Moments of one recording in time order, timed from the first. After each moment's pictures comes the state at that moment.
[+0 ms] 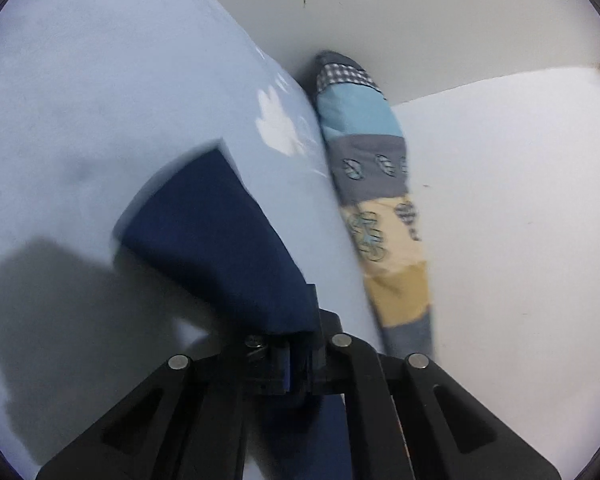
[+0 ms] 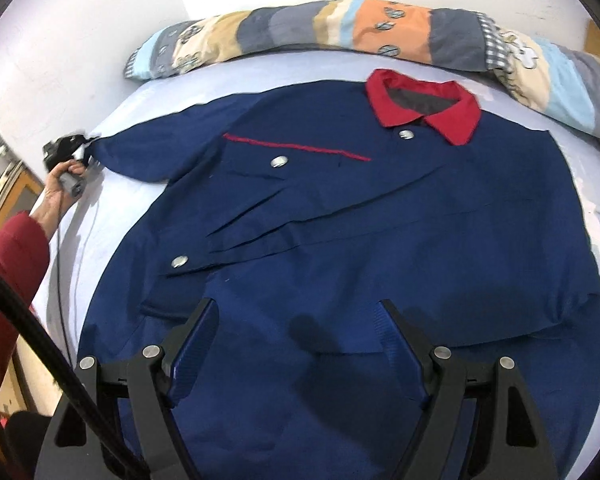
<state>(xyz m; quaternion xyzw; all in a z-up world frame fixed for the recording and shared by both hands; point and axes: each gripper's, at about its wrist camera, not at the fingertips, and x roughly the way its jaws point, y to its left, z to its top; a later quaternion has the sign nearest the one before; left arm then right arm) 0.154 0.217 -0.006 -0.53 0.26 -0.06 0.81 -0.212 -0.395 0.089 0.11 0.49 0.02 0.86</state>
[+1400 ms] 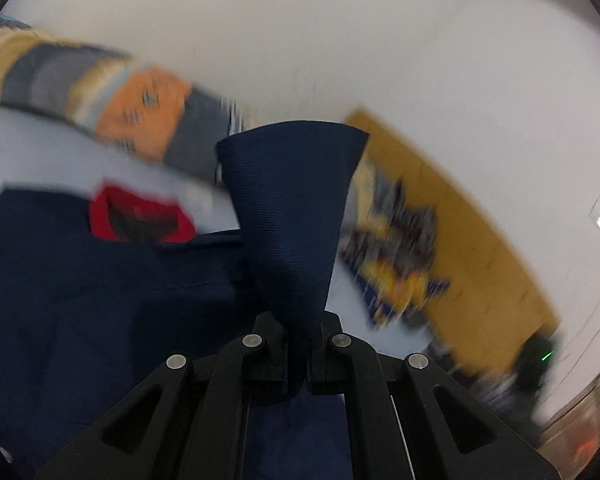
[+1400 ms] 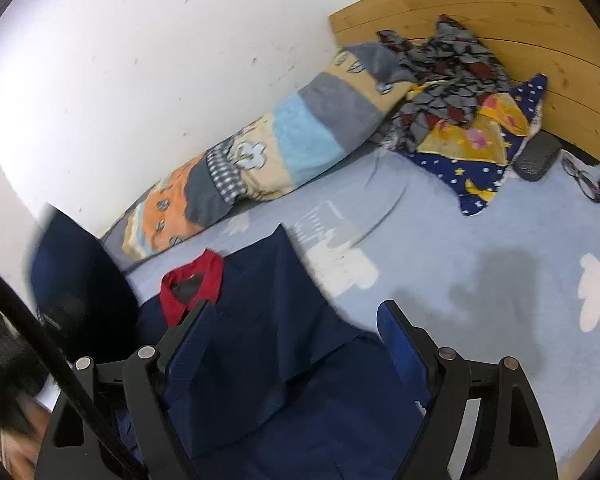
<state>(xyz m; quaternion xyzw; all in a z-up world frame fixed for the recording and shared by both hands) -0.117 -0.397 0.142 -0.14 0.38 -0.48 0.78 -0.353 -0.638 0.177 0.32 0.26 -0.27 0.87</state>
